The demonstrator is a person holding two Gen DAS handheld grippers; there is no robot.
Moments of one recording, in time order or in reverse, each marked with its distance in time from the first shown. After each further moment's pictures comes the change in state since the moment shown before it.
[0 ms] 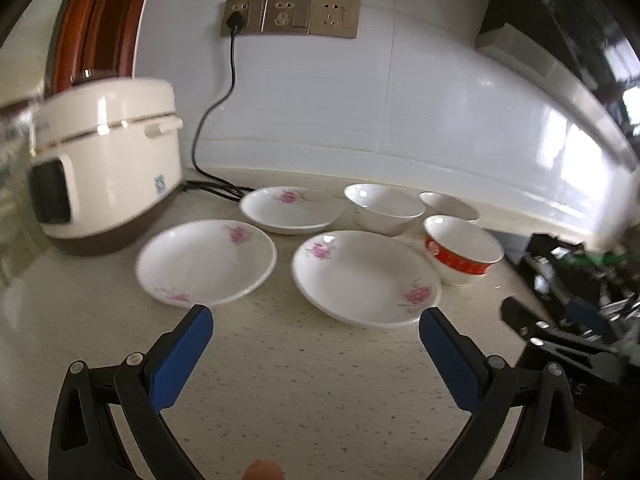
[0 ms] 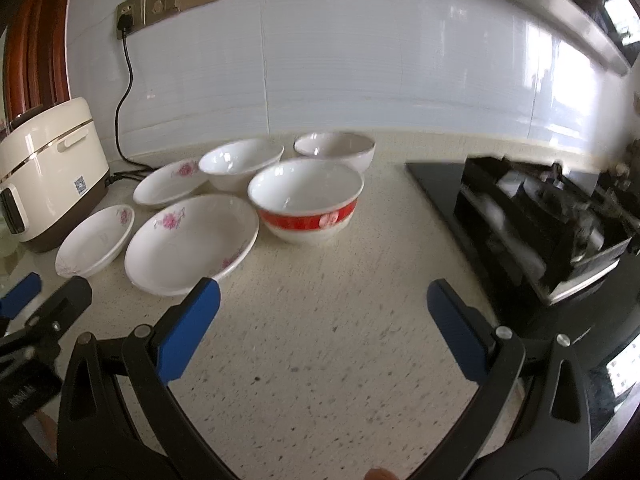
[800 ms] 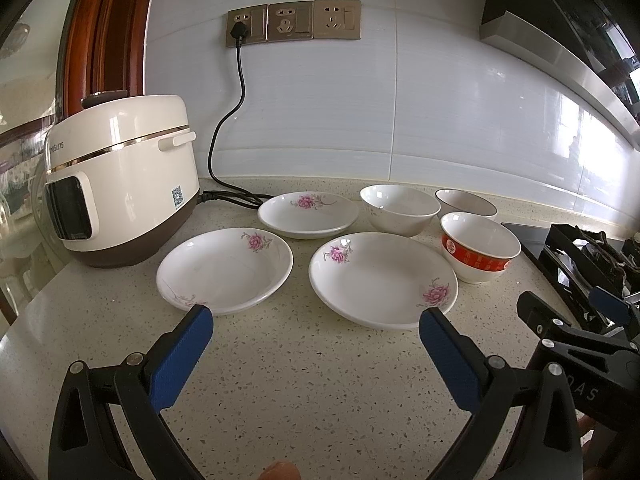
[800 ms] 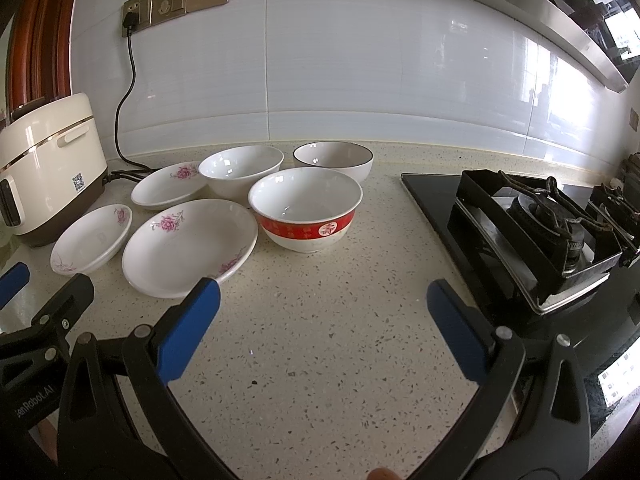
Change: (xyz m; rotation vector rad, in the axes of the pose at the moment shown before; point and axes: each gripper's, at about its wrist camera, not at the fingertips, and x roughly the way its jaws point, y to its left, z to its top) left arm -0.003 -0.011 -0.001 0.061 -0.022 0.121; right arm -0.011 0.008 0.000 -0.068 -0.097 -0.068
